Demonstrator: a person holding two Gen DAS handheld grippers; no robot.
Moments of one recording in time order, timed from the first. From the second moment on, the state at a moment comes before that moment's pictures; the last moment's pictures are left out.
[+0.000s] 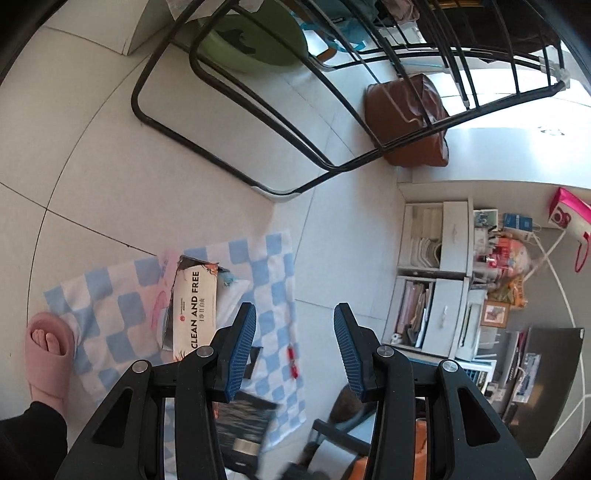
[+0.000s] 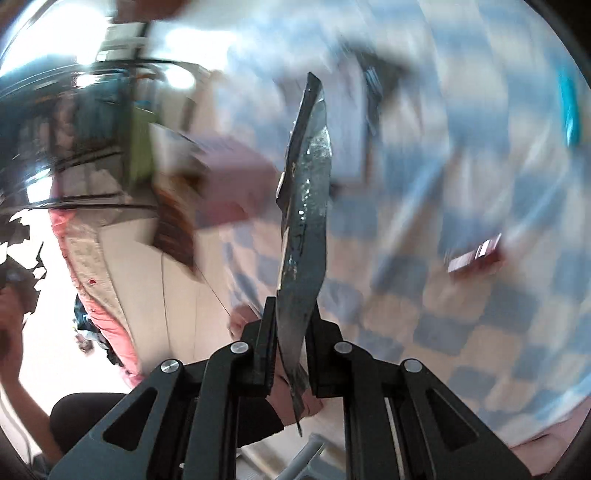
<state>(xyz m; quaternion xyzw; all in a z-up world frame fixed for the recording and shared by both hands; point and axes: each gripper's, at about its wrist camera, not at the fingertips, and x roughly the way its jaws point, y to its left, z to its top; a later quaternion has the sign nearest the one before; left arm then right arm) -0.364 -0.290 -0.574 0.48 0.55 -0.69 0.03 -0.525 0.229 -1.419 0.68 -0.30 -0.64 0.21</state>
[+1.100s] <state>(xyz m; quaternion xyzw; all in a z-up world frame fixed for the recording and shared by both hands) -0.368 -0.326 -0.607 0.48 0.62 -0.62 0.01 -0.620 -0.124 -1.406 0.70 0.15 -0.65 0.25</state>
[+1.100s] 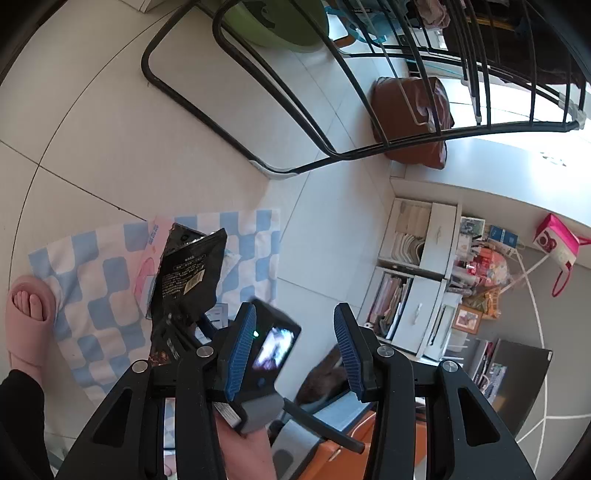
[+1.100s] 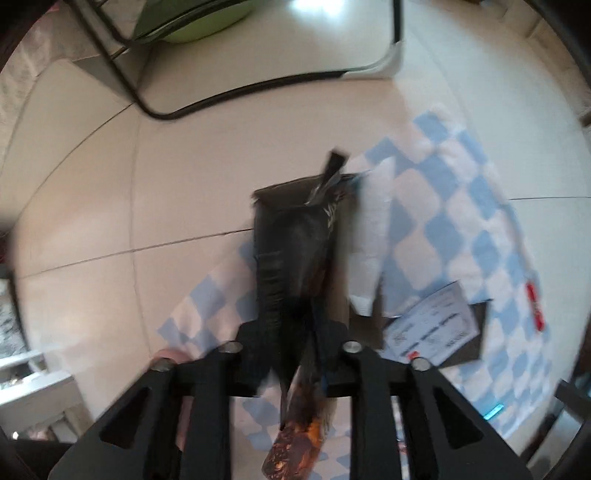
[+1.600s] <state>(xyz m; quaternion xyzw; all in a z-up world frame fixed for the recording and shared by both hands) -0.393 -0.183 -0.592 0.60 0.35 -0.71 -0.10 -0.555 0.131 -1.197 0.59 -0.22 -0.75 0.21</state>
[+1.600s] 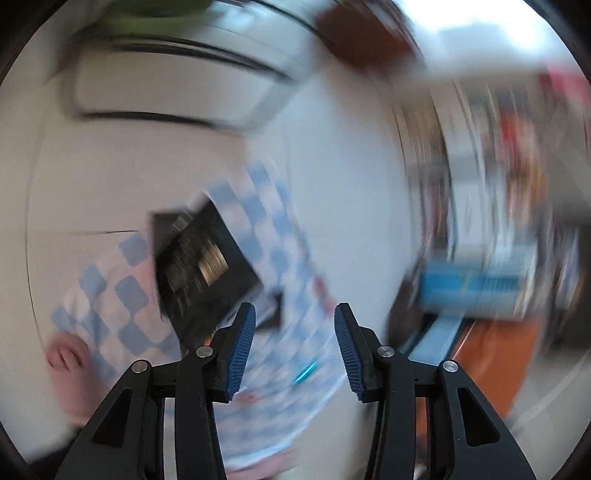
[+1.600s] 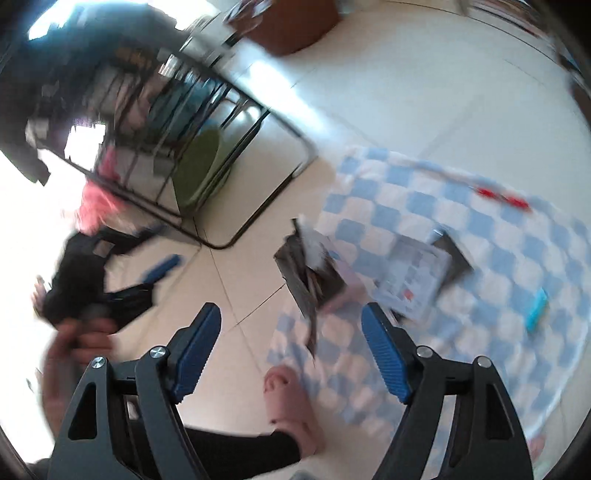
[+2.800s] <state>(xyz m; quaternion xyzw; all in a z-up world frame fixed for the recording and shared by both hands) -0.248 -0.017 -0.915 0.50 0.51 -0.69 0.03 -0.498 0.278 -1.247 0.60 -0.36 -0.70 0.13</state>
